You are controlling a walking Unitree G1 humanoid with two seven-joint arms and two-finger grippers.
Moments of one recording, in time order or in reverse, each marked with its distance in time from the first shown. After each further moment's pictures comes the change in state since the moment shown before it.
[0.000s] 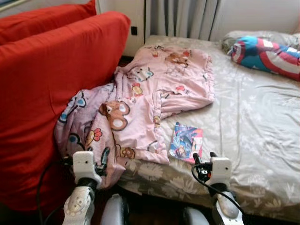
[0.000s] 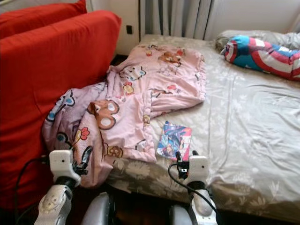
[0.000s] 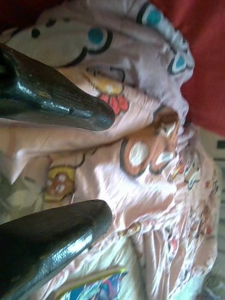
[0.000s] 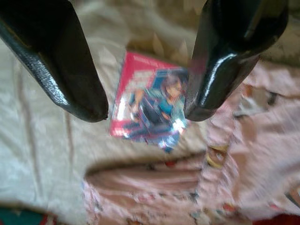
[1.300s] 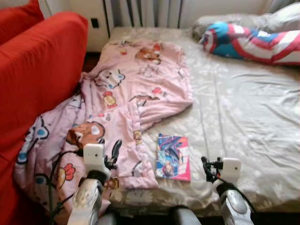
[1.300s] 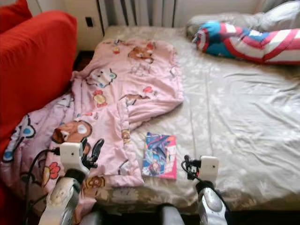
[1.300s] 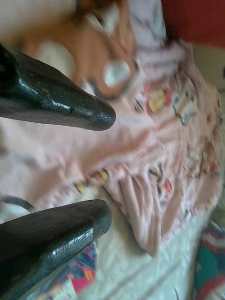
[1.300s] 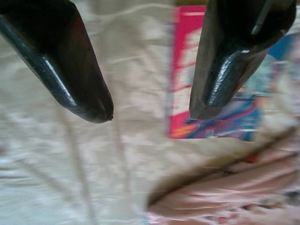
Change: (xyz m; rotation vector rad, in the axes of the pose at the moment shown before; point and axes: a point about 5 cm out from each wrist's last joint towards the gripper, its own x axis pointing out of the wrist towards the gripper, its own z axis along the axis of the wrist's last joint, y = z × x) left arm 0.008 -0.006 0.008 -0.006 -0.020 -0.062; right arm 0.030 -0.008 0.001 0.169 0.078 0.027
